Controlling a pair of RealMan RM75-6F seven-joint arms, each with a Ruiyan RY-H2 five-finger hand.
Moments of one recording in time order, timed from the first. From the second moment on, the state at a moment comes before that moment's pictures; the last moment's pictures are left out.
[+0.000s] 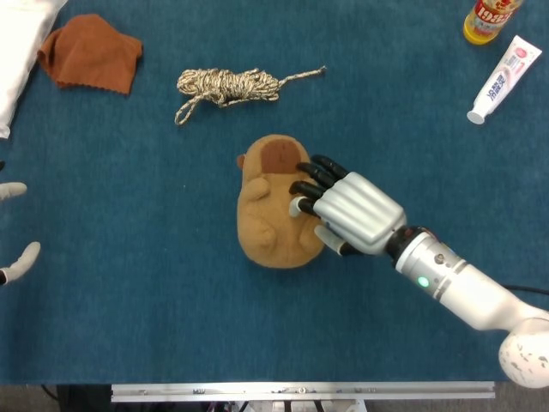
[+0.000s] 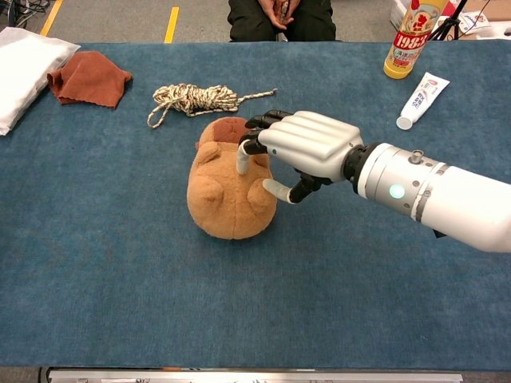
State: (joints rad) left arm -0.04 -1.14 0.00 -1.68 1.59 1.55 -0.13; right arm 0.83 -1.44 0.06 -1.94 -1.06 0.90 -0.63
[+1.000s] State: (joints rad) left arm -0.04 -1.14 0.00 -1.67 1.58 1.55 -0.14; right arm 0.88 -1.48 0.04 -1.90 -1.01 0.90 -0.63
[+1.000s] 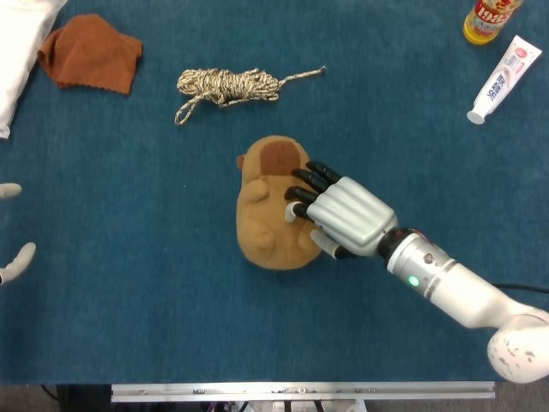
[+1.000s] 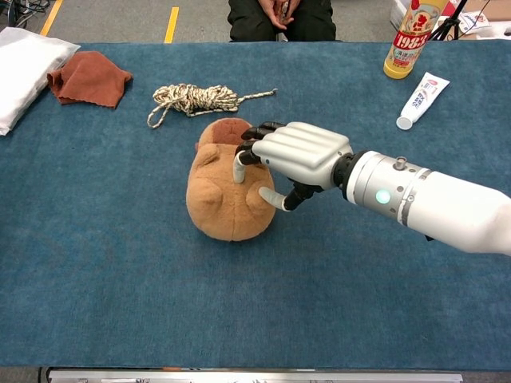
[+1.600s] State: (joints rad) left arm -0.05 -1.14 -0.01 -1.65 1.59 1.56 -0.16; right arm 0.75 -1.31 0.01 -2.02 -1.20 1.10 -0.52
